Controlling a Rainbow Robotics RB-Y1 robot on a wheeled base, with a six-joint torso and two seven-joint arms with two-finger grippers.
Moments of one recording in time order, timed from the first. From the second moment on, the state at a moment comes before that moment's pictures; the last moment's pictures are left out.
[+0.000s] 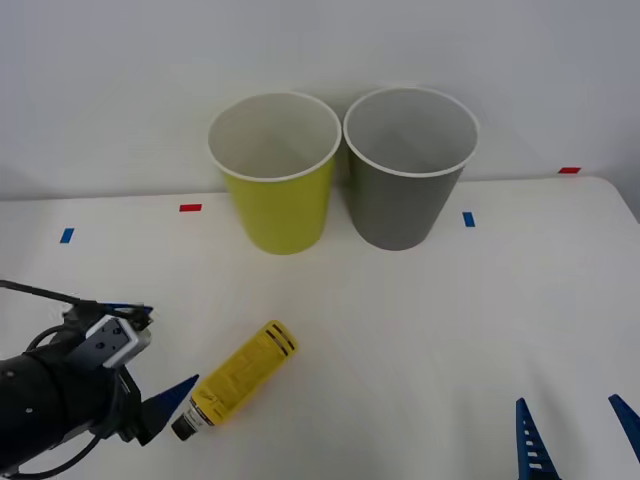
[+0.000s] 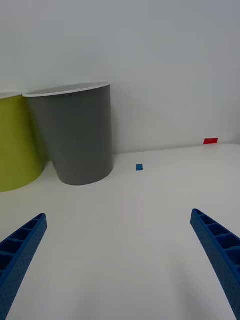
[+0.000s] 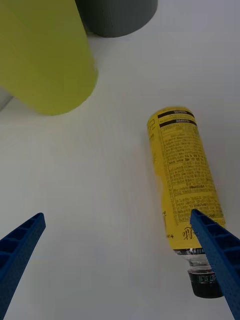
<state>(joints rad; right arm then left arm) 1.04 -0.31 0.19 -2.09 -0.05 -0.62 1.36 0.35 1.30 -0.29 -2.49 0.46 0.56 -1.44</state>
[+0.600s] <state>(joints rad) 1.04 -0.31 0.19 -2.09 -0.05 -0.62 1.36 -0.02 1.24 -0.47 -2.52 0.67 0.94 -1.45</state>
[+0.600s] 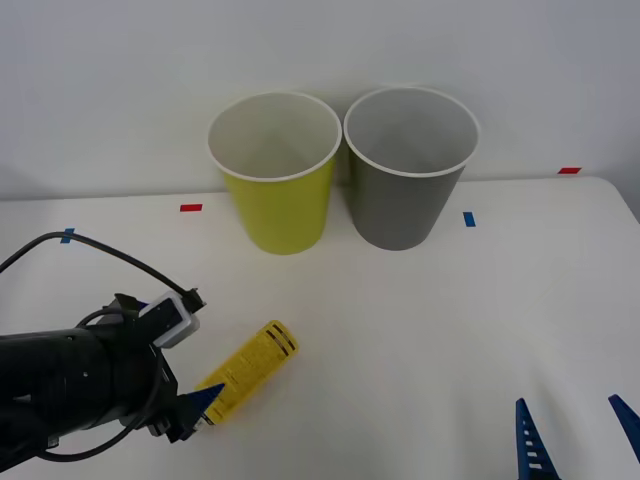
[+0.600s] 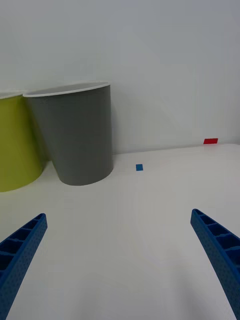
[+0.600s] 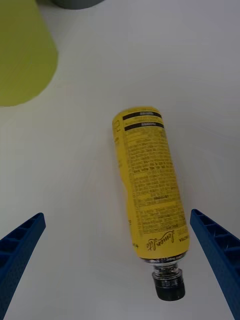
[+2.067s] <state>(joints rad) 1.04 -0.31 0.19 -2.09 -0.05 -0.62 1.36 -0.26 0.95 -0.58 -2.43 0.68 1.29 -1.31</state>
